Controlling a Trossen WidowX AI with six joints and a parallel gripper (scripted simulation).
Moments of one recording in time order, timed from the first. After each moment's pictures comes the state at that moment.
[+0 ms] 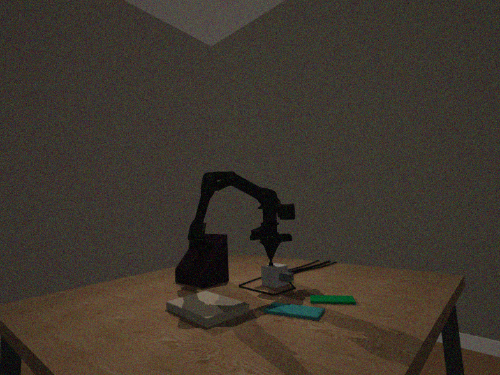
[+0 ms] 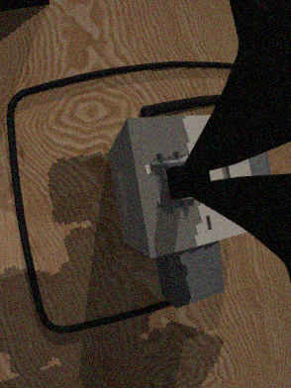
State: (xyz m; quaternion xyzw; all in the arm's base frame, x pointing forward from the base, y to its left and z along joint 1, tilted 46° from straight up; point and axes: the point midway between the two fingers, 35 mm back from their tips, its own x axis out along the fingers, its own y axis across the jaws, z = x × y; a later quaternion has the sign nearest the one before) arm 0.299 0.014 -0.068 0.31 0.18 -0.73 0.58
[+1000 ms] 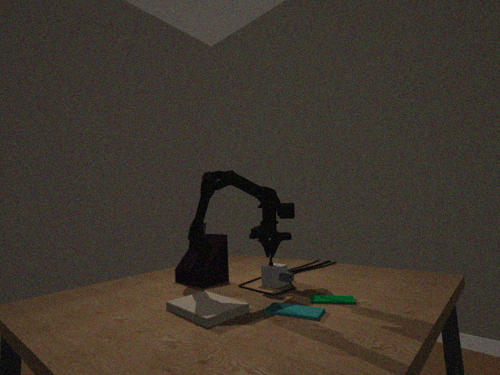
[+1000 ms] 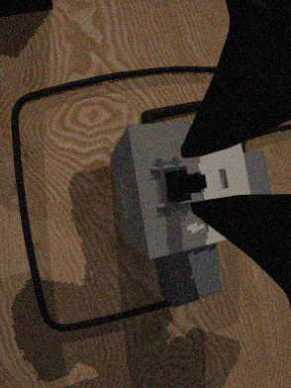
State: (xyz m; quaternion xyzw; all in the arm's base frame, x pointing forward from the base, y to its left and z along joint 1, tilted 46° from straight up) arm 0.298 0.018 -0.064 0.30 0.18 -0.73 0.59
